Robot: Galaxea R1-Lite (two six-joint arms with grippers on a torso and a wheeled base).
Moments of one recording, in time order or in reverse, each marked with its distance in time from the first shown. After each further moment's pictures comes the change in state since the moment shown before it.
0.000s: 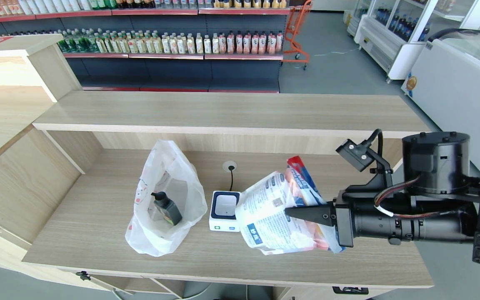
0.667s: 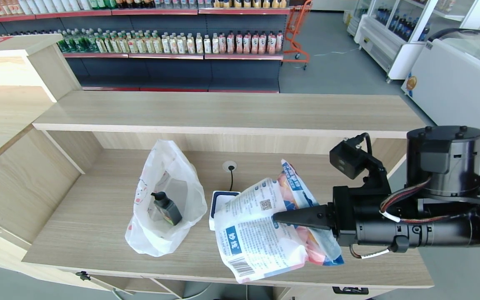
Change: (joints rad) left arm 0.000 0.000 0.000 0.000 0.000 0.000; right arm 0.108 -0.039 -0.027 0.004 0.059 0.628
